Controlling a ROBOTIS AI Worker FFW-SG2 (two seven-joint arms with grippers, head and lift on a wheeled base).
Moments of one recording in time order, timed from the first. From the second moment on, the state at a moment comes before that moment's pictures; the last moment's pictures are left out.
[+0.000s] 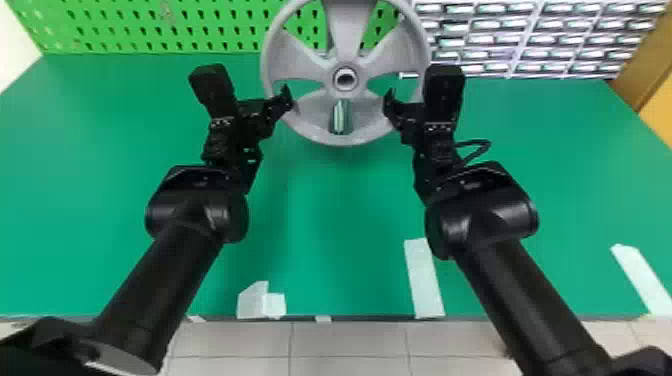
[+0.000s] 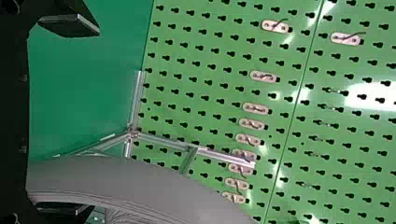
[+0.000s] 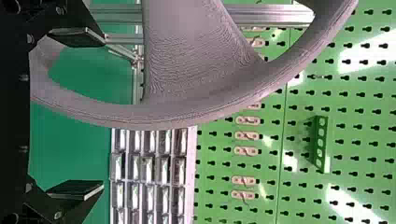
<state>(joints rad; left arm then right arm) -0.46 0.08 -0.26 -1.03 0.40 -0.12 0.07 -0.39 0.00 0.30 -1.20 -0.08 0.02 -0.34</state>
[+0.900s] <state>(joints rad) -0.39 0.11 -0.27 -1.13 0.39 -0.12 0.07 -0.33 0.00 0.31 -1.29 -0.09 0.02 -0.34</state>
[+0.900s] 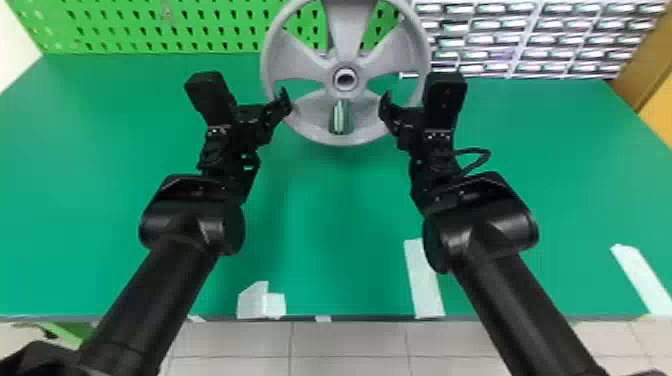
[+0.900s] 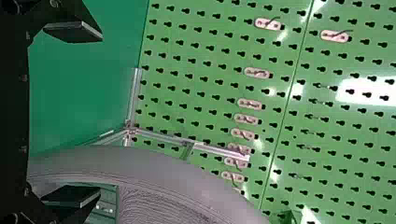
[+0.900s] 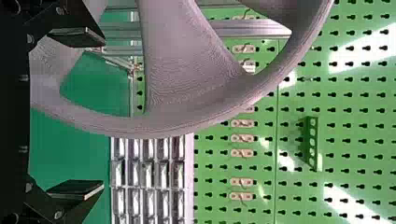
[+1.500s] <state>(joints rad) -0.32 0.12 -0.26 -1.24 0.38 -0.09 0.07 -0.28 0.00 0.31 -1.37 -0.10 0.02 -0.34</state>
